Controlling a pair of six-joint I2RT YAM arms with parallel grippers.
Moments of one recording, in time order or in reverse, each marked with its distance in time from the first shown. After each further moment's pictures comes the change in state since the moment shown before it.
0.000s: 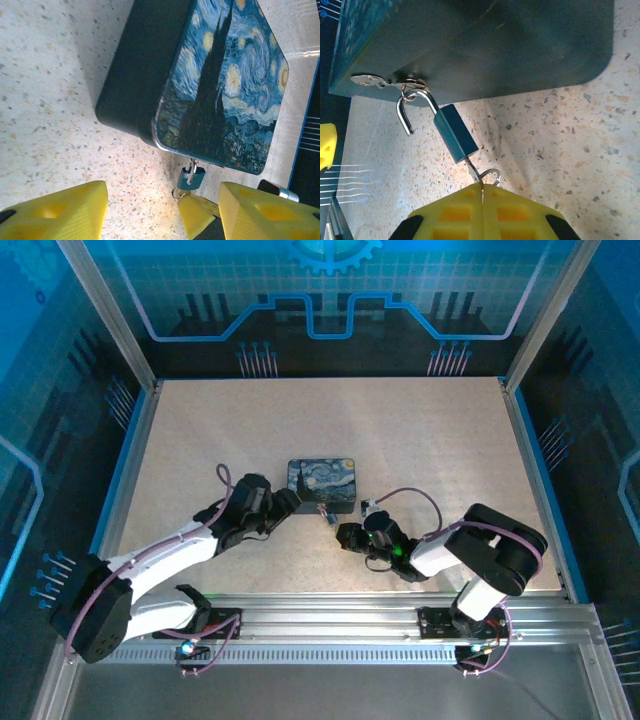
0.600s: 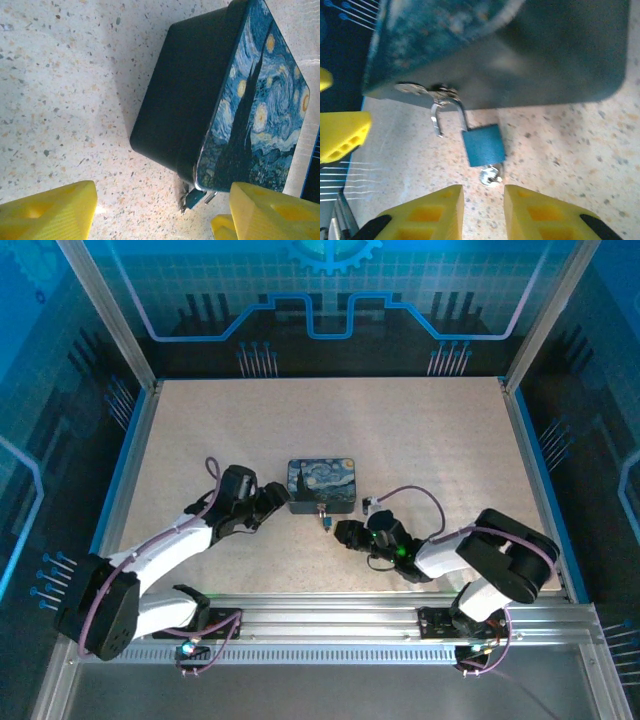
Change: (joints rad) left arm 0.161 0.044 0.024 -0.042 0.115 0.130; right arm -0.011 -0.085 -0.015 -0.012 -0.003 -0.055
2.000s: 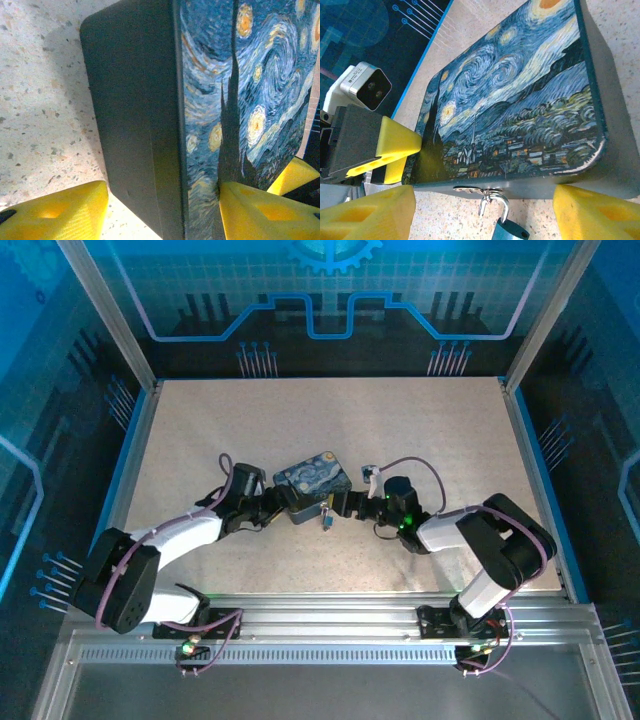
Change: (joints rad) left arm 0.000 0.134 -0.013 0.138 0.113 0.047; right arm -0.266 0.078 0.144 0.057 -0.375 -0.288
